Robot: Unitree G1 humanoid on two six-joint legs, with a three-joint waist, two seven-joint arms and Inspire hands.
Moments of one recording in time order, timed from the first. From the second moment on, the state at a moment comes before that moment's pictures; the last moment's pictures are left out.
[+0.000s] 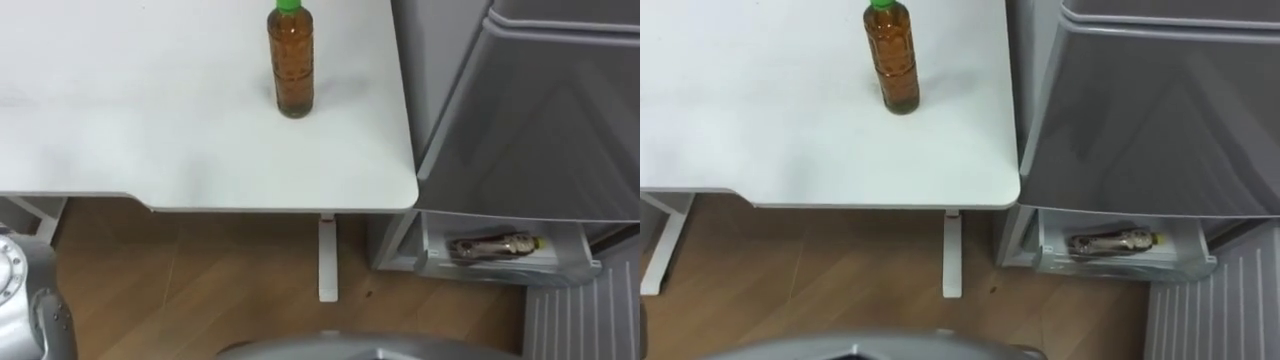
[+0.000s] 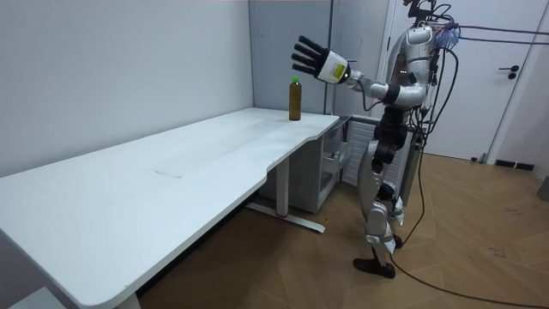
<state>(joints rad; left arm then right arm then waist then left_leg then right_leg) 0.24 0.22 0.38 -0.33 -0.27 -0.19 0.49 0.22 -0.27 -0.19 1.34 0.33 0.00 0.24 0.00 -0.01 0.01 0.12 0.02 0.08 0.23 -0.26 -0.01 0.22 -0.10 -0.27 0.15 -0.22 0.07</state>
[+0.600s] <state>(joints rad) 0.22 0.22 0.21 -0.32 -0.32 -0.10 0.03 0.15 -0.26 -0.18 1.35 0.30 0.00 0.24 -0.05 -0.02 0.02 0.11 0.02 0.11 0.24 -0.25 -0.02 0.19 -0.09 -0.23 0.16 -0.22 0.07</state>
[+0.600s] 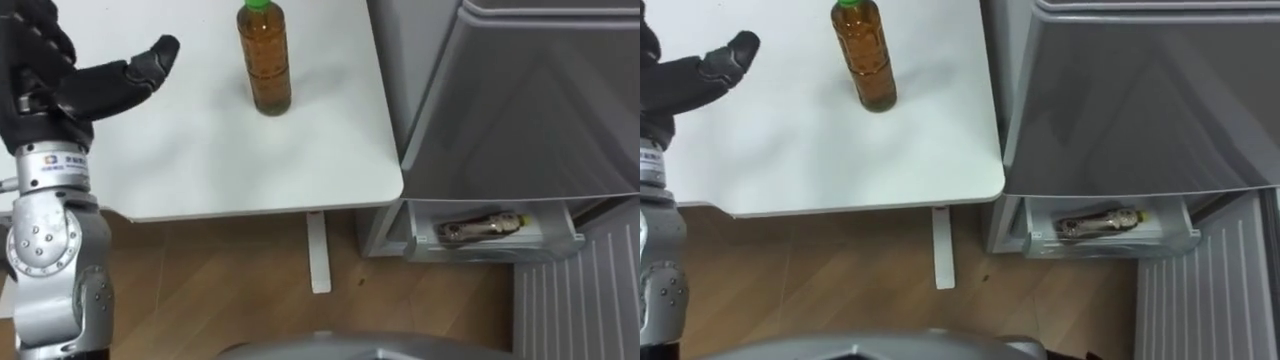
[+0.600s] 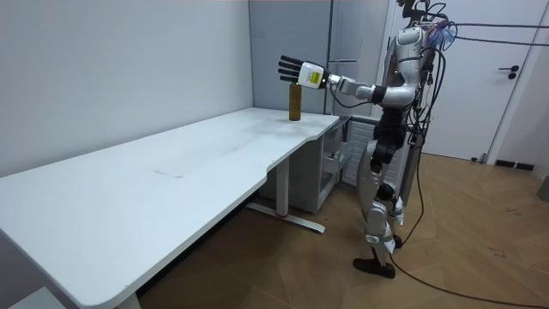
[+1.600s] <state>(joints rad) 0.09 0.20 0.12 -0.11 -0.32 0.02 -0.06 0.15 -0.25 -0.14 1.31 0.29 0.00 0.18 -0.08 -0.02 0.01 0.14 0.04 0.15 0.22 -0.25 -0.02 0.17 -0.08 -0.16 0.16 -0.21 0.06</state>
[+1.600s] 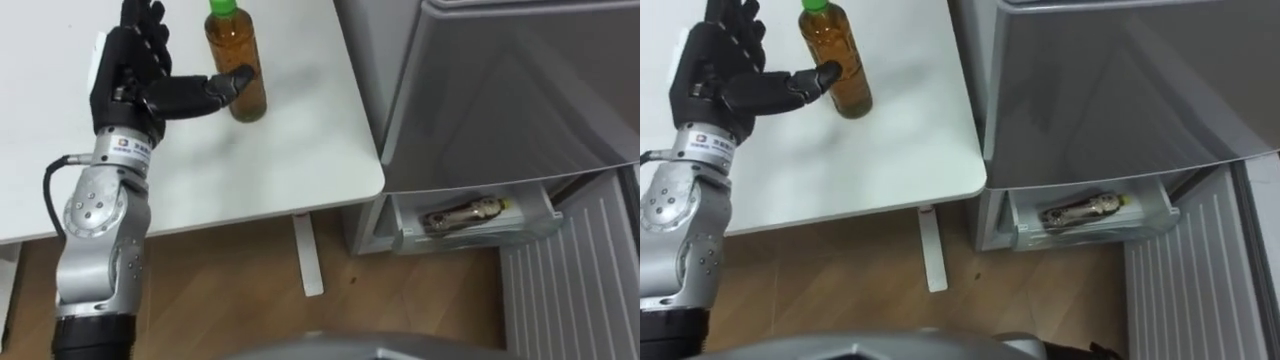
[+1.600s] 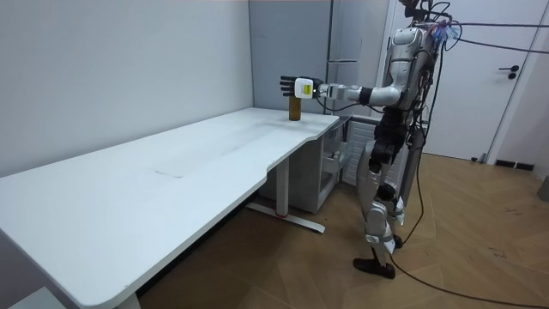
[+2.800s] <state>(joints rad) -0.07 0.20 0.11 0.23 -0.46 0.01 0.04 0.15 -0.24 -0.14 1.28 0.31 0.00 0.19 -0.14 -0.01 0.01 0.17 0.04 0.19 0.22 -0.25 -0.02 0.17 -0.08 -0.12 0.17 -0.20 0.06</state>
